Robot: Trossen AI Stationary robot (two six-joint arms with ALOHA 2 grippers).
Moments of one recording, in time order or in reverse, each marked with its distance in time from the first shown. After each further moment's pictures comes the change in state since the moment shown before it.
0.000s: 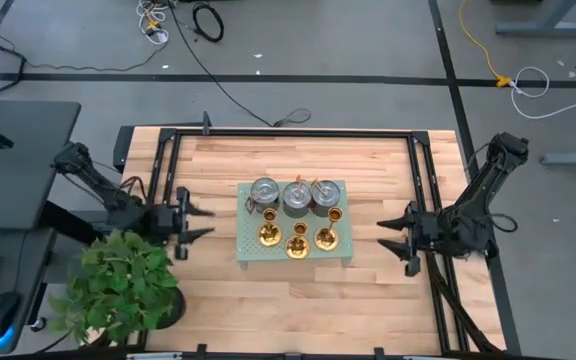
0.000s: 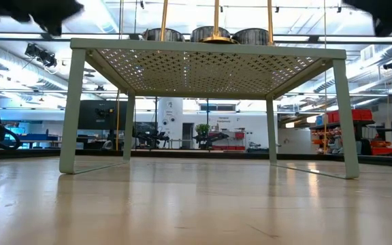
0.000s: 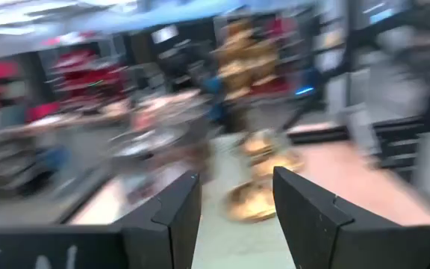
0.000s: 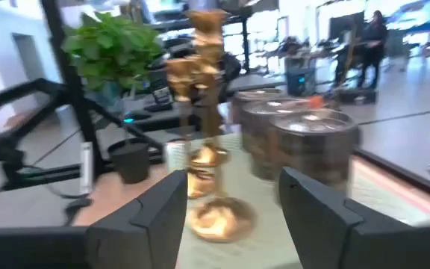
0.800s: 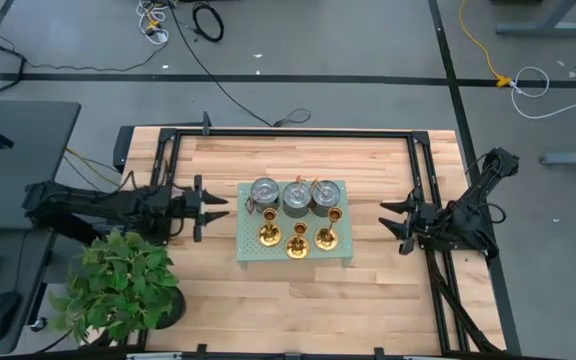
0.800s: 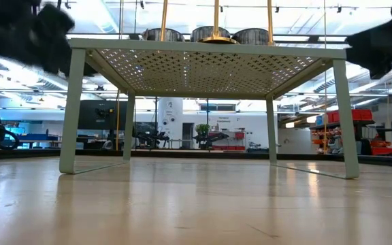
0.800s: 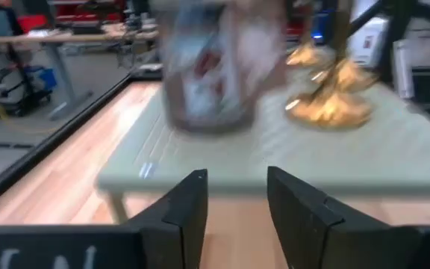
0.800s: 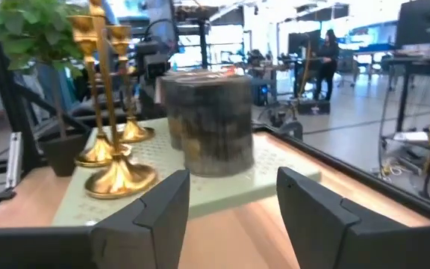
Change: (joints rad) left arm 0.634 -0.001 -0.077 -0.184 0.580 -0.160; right arm -0.144 -0.470 -0.301 -0.090 -0.019 -0.144
